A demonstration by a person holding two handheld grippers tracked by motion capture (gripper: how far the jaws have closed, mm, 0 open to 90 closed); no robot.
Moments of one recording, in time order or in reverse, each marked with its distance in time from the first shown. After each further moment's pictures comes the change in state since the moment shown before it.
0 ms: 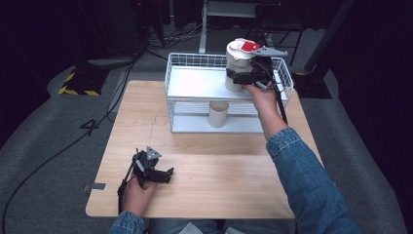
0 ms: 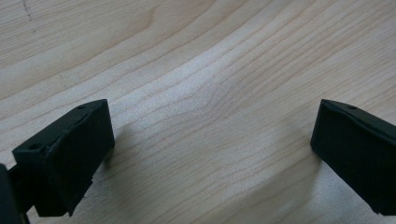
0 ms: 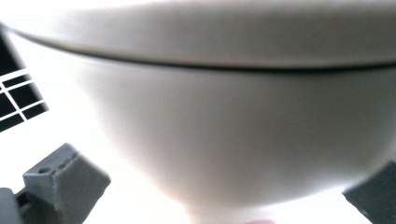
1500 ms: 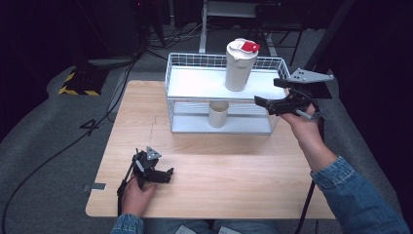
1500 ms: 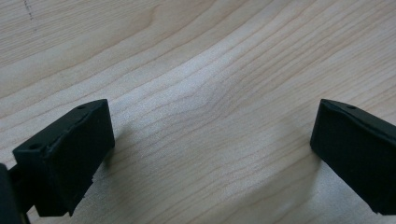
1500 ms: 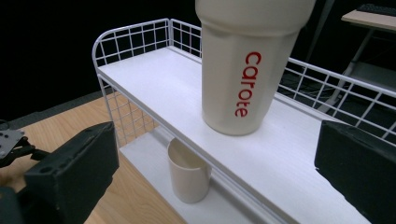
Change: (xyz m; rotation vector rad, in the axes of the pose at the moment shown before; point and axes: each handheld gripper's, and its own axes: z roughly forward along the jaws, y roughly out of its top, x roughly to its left) left arm 0.000 -0.001 0.000 -0.001 0.004 0.000; right arm -0.006 -0.033 -0.122 0.017 0.156 -0.094
